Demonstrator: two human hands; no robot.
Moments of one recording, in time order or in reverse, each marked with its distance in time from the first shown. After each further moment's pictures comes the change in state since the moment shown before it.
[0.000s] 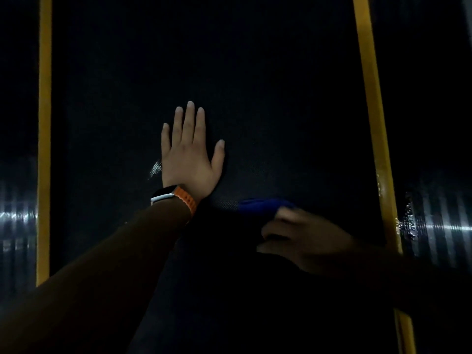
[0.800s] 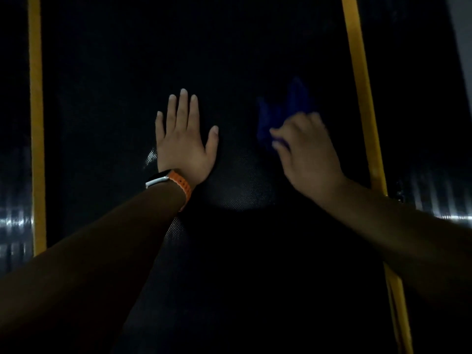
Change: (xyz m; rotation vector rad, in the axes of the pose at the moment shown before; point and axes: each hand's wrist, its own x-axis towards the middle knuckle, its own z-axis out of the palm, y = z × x) left_hand -0.001 0.000 0.001 0.013 -0.021 0.007; right_hand 0.035 0.047 -0.033 -0.228 0.429 0.623
